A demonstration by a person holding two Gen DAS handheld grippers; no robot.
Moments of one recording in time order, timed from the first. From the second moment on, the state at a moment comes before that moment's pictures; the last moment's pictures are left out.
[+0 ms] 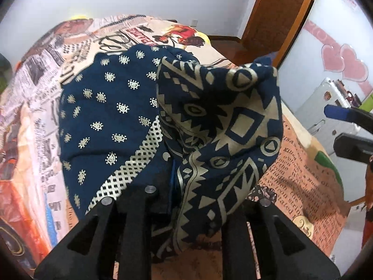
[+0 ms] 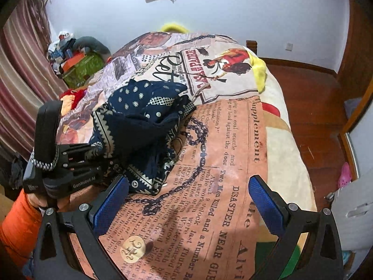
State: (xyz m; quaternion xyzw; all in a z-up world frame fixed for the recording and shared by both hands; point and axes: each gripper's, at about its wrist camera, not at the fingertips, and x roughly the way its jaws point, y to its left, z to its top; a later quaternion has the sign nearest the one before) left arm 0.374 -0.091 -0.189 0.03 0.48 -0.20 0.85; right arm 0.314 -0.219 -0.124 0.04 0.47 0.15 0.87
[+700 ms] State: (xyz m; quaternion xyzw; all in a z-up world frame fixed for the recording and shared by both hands) left arm 0.317 -0.012 -0.124 -0.01 0.43 -0.19 0.89; right arm 0.325 -0.180 -0.089 0.02 0.43 0.19 0.88
